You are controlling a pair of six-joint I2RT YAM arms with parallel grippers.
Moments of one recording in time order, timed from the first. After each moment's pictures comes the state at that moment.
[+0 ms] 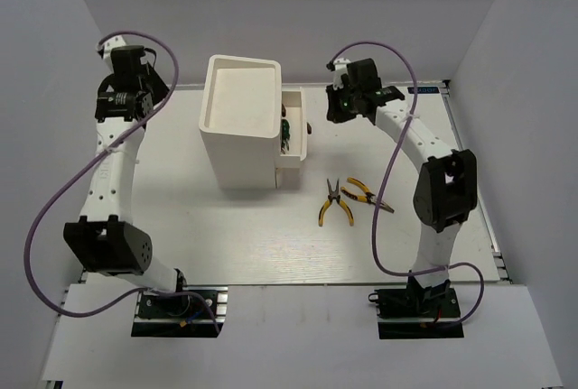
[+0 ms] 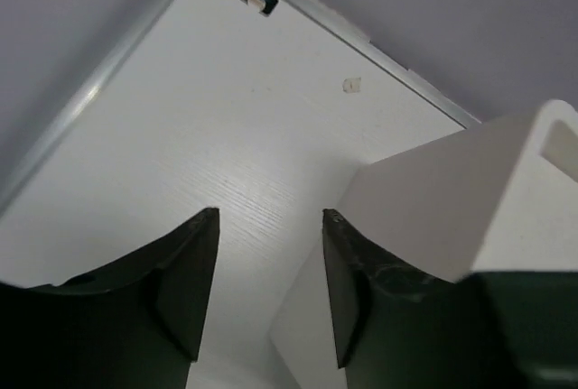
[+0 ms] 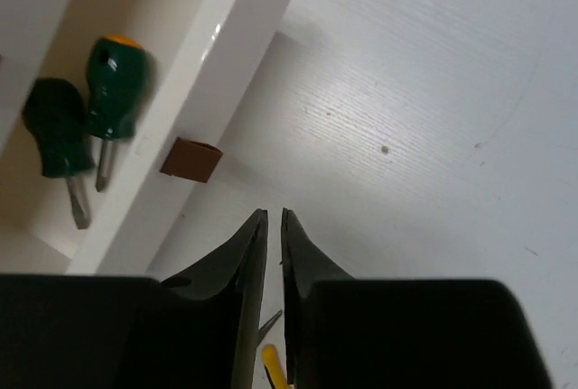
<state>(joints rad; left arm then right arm) -0.03 1.51 1.75 -0.73 -0.38 -0.45 0.39 1.90 1.73 -0.53 -0.21 0.01</state>
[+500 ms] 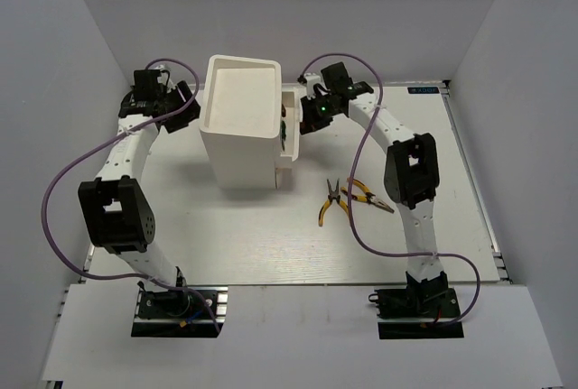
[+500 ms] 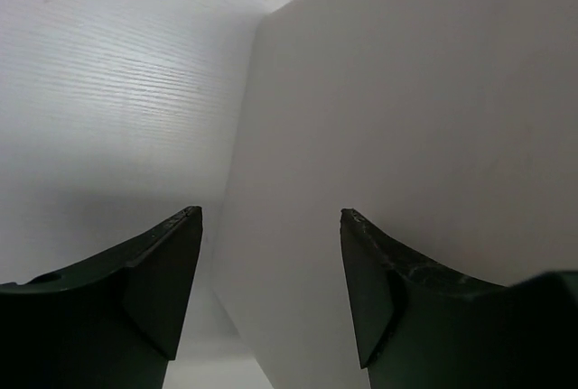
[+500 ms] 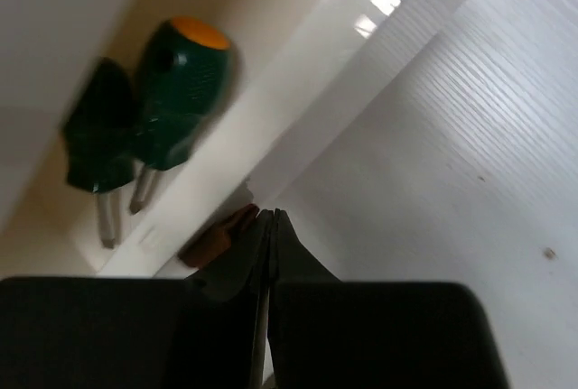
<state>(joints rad) 0.06 1.70 1.50 -0.54 0.21 -0.41 0.44 2.27 2.05 -0.72 -0.49 -0.08</state>
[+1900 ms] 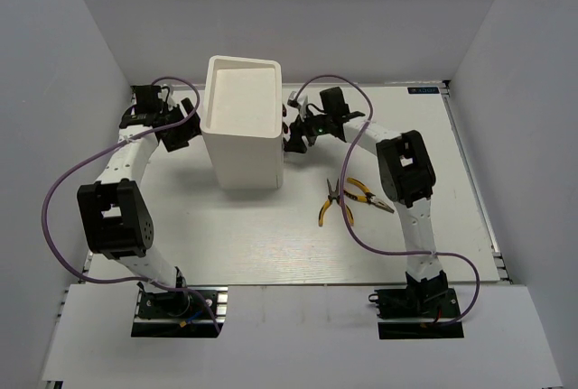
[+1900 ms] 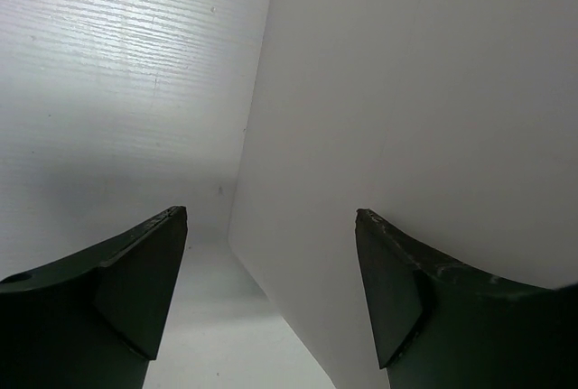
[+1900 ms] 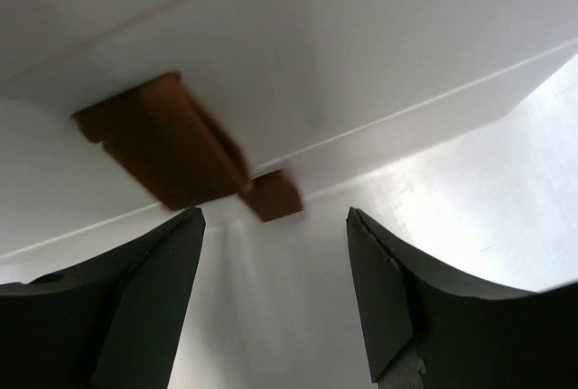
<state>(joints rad) 0.08 1.66 1.35 -0.53 0.29 -0.38 0.45 2.30 1.74 -0.19 -0.81 -0.37</state>
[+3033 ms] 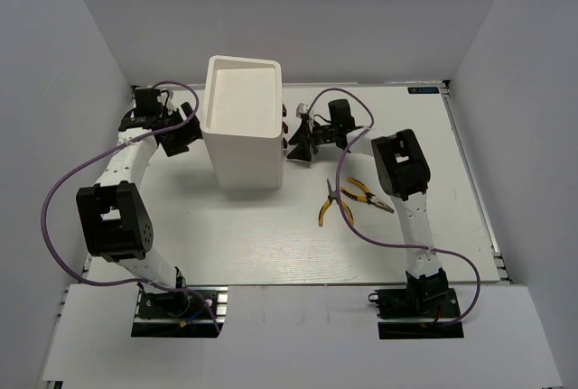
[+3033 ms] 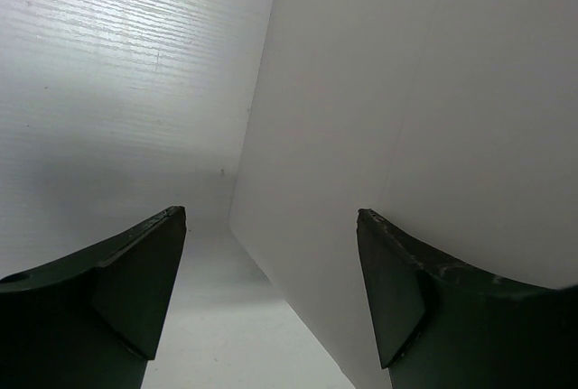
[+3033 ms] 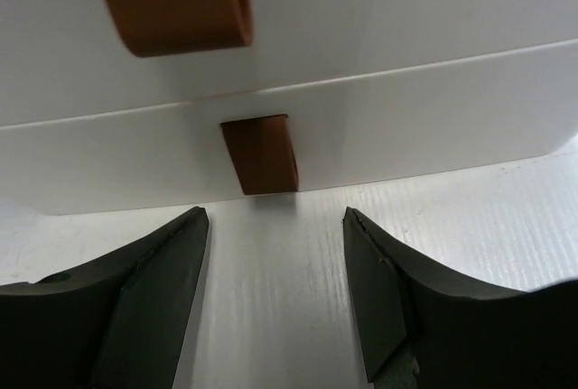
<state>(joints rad) 0.09 1.64 1.32 -0.55 0.30 -0.39 0.39 2.44 1.67 0.18 -1.10 -0.45</state>
